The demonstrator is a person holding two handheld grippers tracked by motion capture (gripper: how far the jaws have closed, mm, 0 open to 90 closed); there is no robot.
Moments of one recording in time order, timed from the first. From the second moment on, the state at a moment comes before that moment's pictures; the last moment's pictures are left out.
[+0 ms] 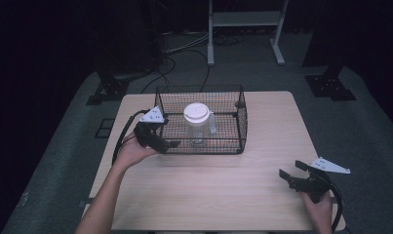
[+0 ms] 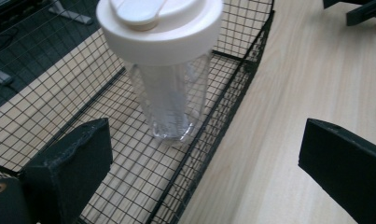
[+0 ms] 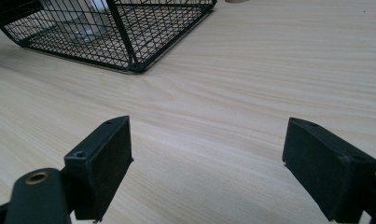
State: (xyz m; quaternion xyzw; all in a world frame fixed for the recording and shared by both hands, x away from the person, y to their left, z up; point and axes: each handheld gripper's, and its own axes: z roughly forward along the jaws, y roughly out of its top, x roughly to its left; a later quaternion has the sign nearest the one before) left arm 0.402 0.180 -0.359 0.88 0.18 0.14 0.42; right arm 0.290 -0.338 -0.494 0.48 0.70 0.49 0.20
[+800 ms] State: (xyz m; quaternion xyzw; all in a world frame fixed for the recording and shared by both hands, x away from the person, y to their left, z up) left arm 0.366 0.186 -0.374 0.87 0.17 0.13 0.43; right arm 0.290 -0.337 -0.494 0.48 0.70 0.48 0.20
